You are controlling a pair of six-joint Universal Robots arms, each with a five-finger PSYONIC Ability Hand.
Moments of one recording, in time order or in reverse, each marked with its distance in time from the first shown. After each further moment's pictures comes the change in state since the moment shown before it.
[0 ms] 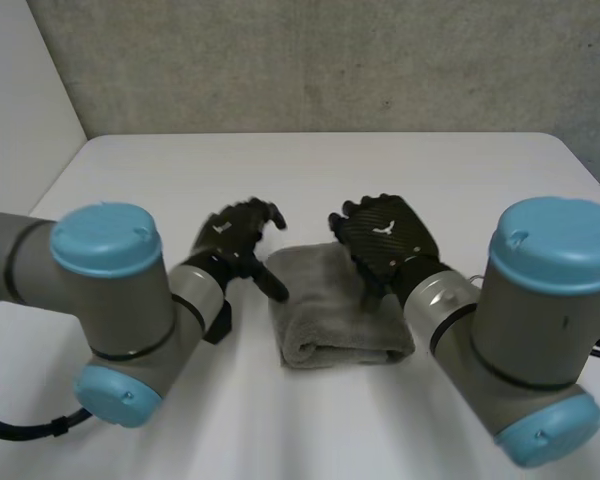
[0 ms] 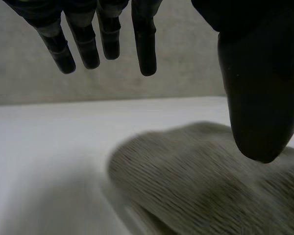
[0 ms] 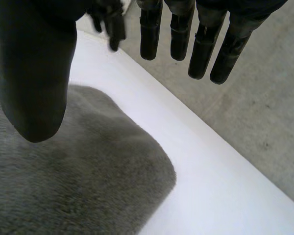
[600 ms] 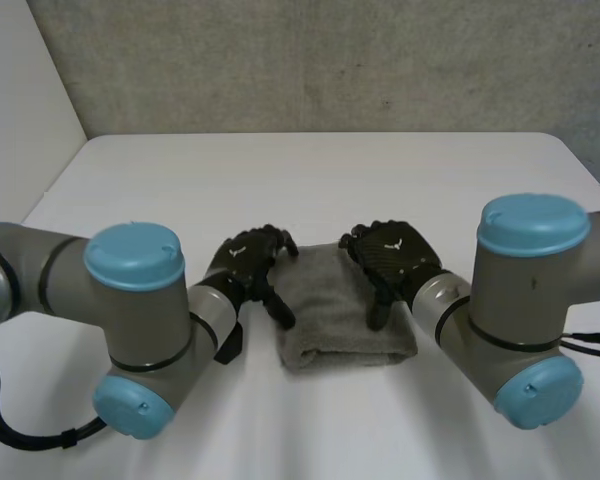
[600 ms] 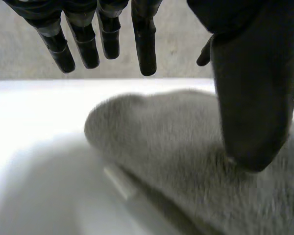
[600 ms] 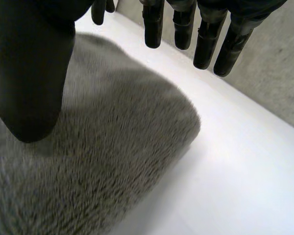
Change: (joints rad) left arm -0.019 -0.052 0.013 -0.014 0.013 0.003; right arm -0.077 0.141 -0.091 0.088 -0.066 0.054; left_hand -0.005 -0.005 -0.005 -0.008 -0.004; right_hand -0.126 -0.107 -0.107 -0.078 -0.067
